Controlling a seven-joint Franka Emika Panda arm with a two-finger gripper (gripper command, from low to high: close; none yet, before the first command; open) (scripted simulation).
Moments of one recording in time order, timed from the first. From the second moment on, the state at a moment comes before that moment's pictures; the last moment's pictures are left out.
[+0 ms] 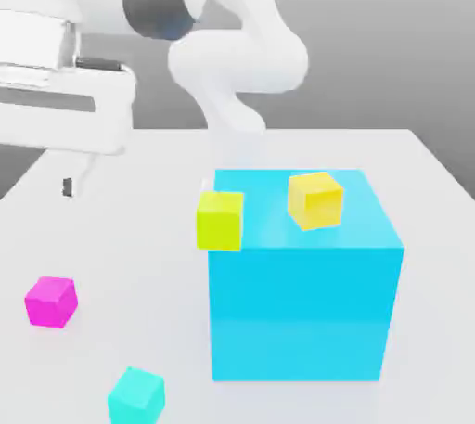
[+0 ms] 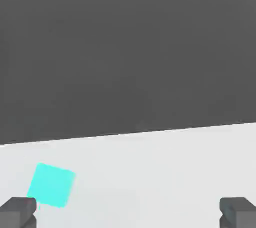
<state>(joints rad) -0.17 -0.17 -0.37 -2.56 -0.04 2.64 0.38</state>
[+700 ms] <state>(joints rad) -0.47 0.34 -0.23 -2.62 0.38 2.94 -0.12</state>
